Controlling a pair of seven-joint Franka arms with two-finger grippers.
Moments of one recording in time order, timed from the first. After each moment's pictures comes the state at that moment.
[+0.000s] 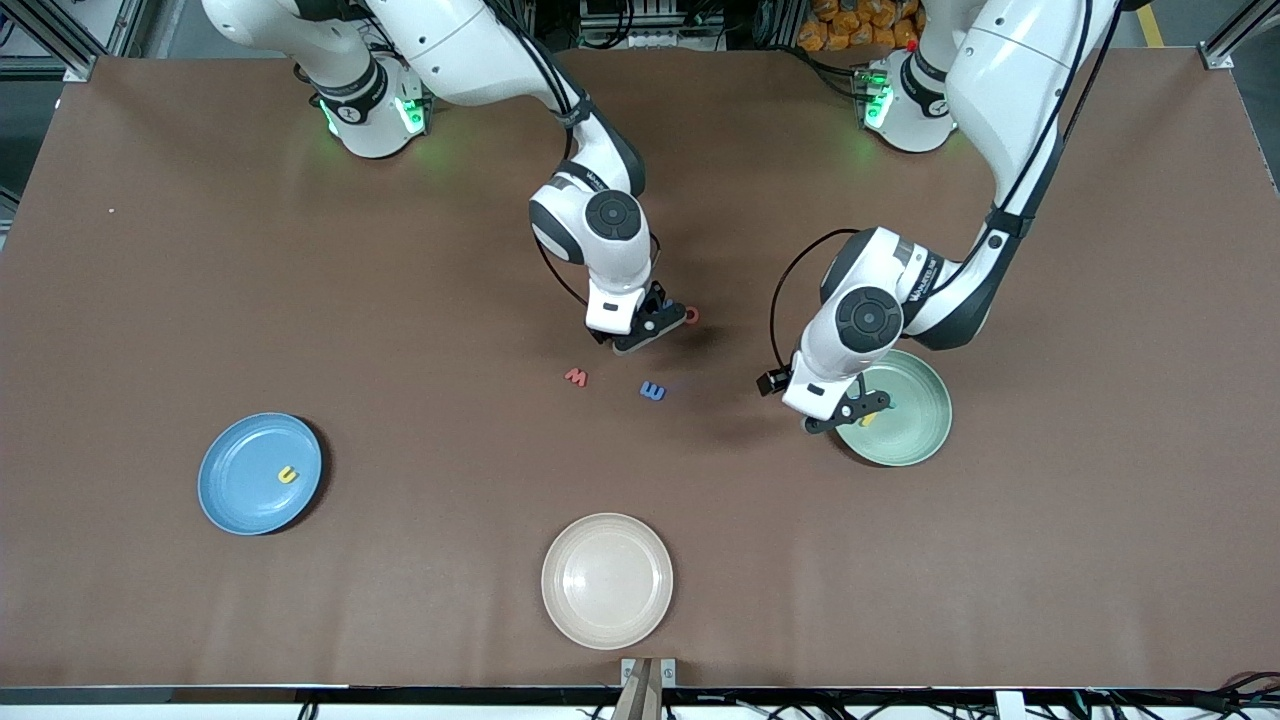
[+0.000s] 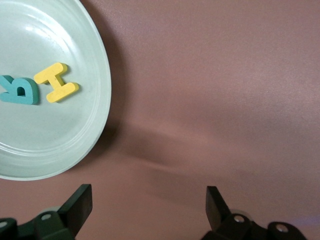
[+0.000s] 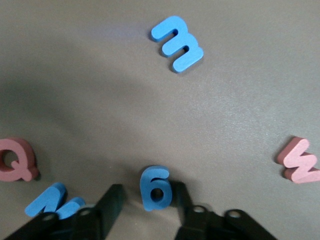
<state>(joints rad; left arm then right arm) -0.23 0.55 -0.26 -1.84 0.10 2.26 -0.87 0.88 0.68 -0.04 -1.78 0.00 2.50 0.31</state>
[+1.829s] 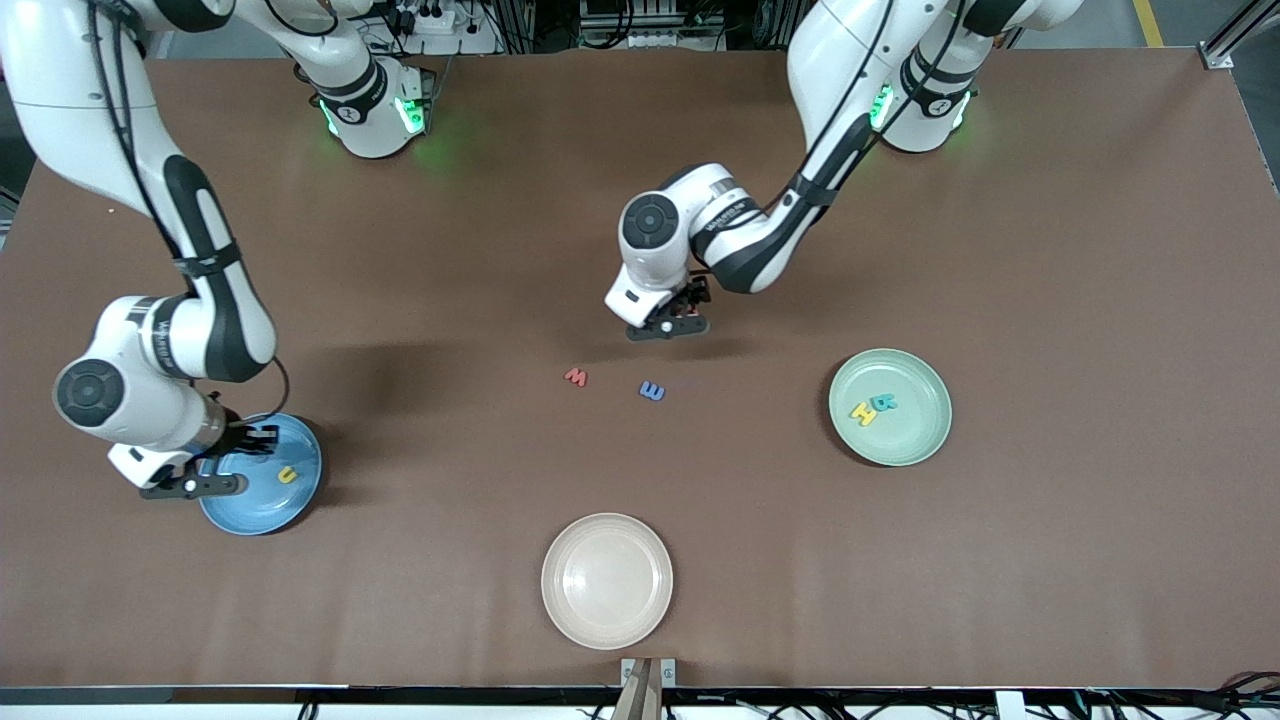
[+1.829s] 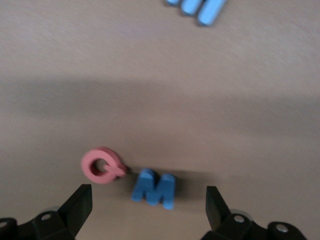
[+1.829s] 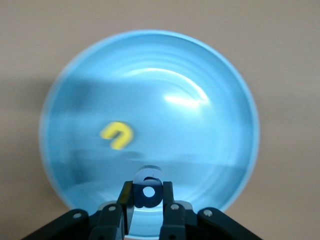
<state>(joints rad) -0.67 0.69 -0.27 -1.70 0.14 2.26 -1.07 -0.08 0.61 -0.06 -1.74 -0.09 2.33 -0.17</state>
